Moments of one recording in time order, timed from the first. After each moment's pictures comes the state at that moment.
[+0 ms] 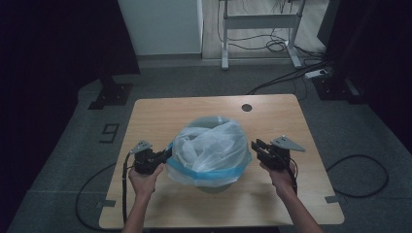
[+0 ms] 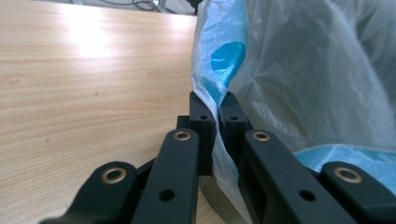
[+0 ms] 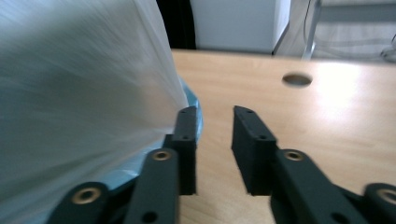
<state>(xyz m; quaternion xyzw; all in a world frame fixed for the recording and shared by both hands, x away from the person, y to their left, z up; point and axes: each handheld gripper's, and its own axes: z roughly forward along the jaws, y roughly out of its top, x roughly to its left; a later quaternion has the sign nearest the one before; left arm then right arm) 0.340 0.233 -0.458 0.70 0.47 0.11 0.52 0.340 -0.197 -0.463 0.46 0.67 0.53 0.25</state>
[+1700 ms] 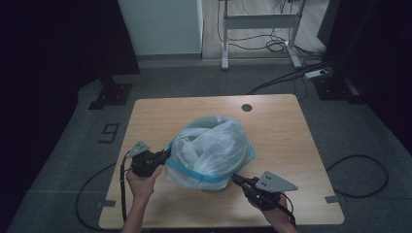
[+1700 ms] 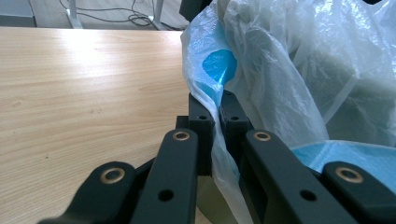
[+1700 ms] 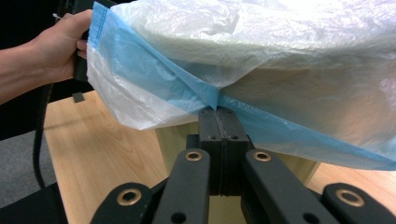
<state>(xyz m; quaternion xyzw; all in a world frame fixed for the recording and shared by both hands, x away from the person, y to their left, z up) 0.325 0.231 -0.444 0.71 0.44 0.13 0.53 0.243 -0.147 -0.461 0.27 0.74 0.58 0.20</state>
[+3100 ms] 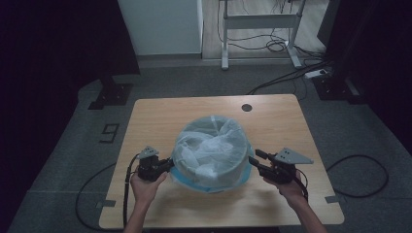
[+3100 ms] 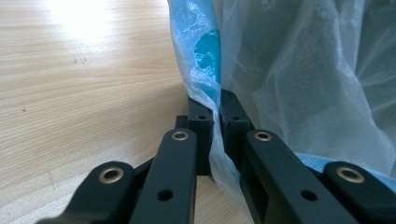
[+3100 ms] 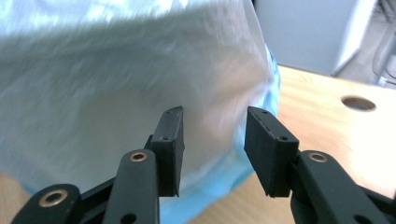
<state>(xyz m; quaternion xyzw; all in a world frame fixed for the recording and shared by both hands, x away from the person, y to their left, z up) 0.326 0.221 -0.465 0.75 0.45 0.09 0.47 0.318 -0.206 -0.469 0.33 0.72 0.57 0.20</state>
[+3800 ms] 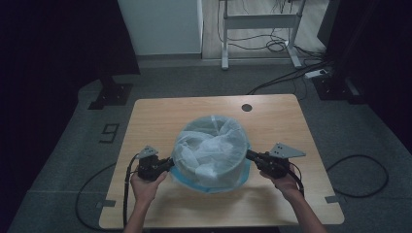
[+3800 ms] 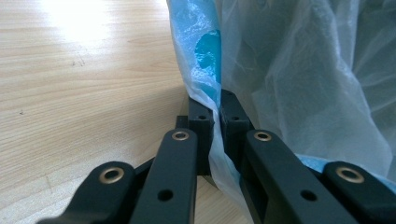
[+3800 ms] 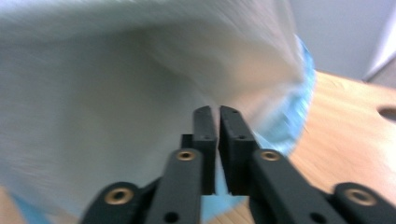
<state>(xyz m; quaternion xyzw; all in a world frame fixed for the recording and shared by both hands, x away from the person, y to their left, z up) 0.327 0.222 -0.465 0.75 0.45 0.09 0.48 0.336 -0.200 -0.481 0.31 0.74 0.58 0.18</state>
